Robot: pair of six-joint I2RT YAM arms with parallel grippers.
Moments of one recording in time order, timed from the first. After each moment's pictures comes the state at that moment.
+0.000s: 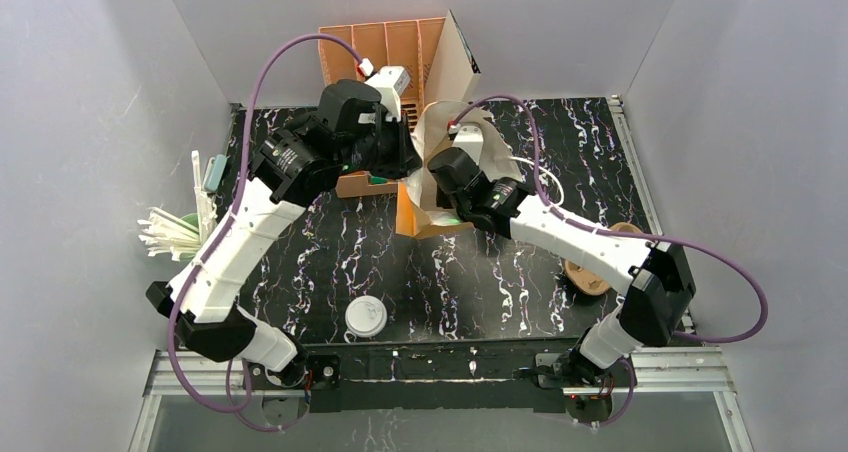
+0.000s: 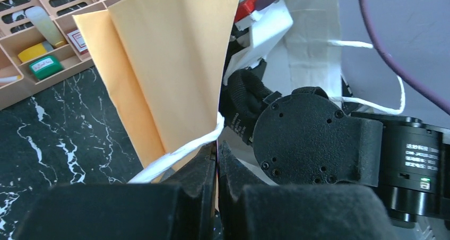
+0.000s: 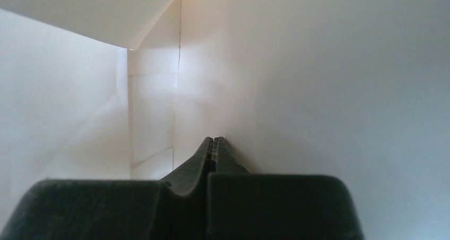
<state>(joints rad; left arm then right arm) -0.75 1.45 1.93 -1.01 0.02 -0.45 0.92 1.55 1.33 -0.47 0.52 0.60</state>
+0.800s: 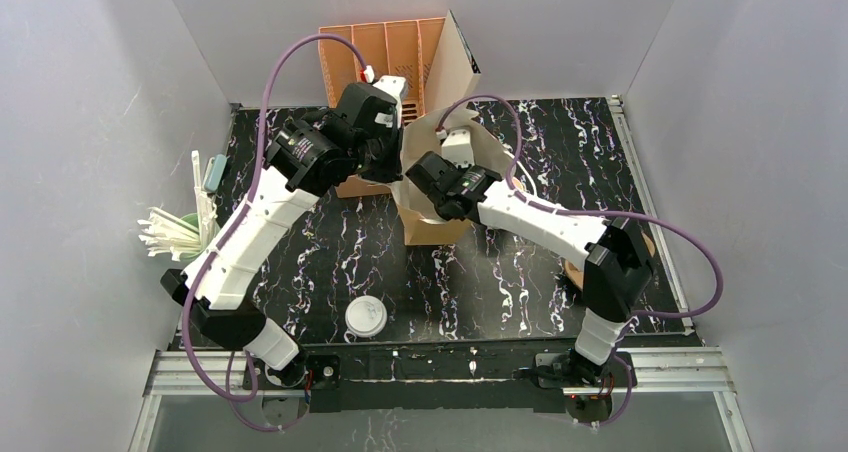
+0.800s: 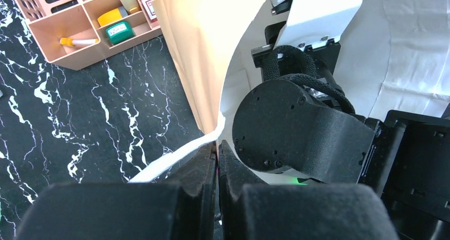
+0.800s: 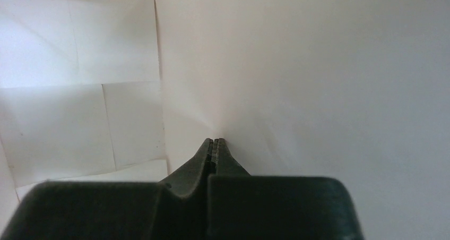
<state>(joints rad) -0.75 1.53 2.00 -1.21 -0.20 -0.39 0.92 1.75 1.50 -0.79 0.84 0.61</state>
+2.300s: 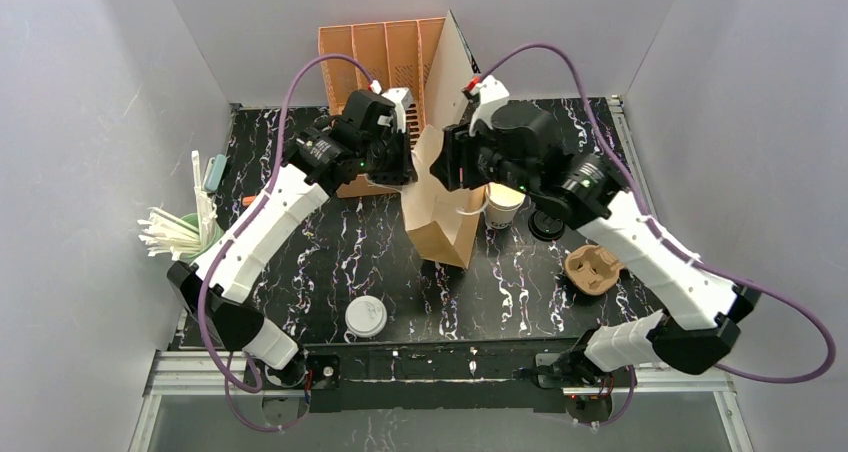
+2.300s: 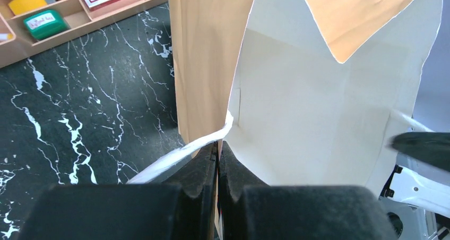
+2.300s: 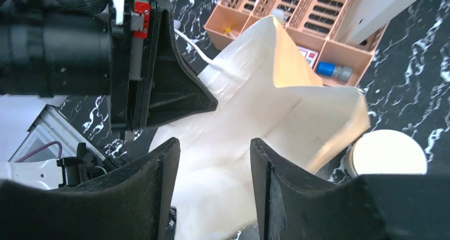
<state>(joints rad) -0.67 1.52 1.74 -0.96 0.06 -0.46 0.89 1.37 1.68 -0.74 0.10 0.35</state>
